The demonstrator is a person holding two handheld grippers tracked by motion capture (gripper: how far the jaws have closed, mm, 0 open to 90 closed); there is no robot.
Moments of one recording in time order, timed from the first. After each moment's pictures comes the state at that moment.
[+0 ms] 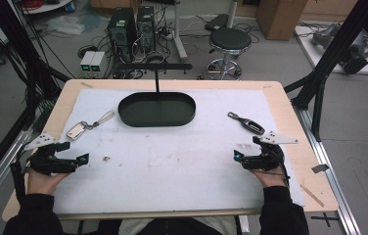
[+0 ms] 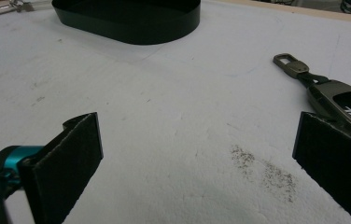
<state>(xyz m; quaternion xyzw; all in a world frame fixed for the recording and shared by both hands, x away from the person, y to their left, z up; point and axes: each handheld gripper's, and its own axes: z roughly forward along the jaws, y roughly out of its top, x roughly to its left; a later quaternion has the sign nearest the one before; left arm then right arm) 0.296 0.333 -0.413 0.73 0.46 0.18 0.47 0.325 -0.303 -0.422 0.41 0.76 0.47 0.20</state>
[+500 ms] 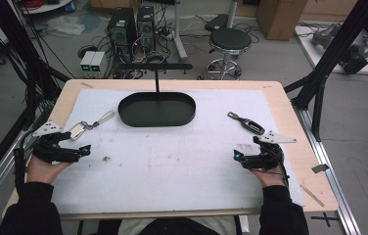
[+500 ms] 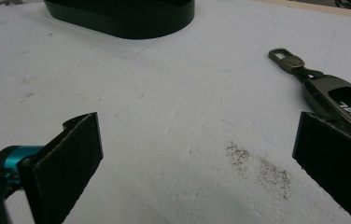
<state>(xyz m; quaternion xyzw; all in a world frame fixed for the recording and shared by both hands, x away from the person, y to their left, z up) 0.322 0.325 -0.394 0.76 0.44 0.21 0.42 0.328 -0.303 -0.423 0.41 0.76 0.46 0.20</state>
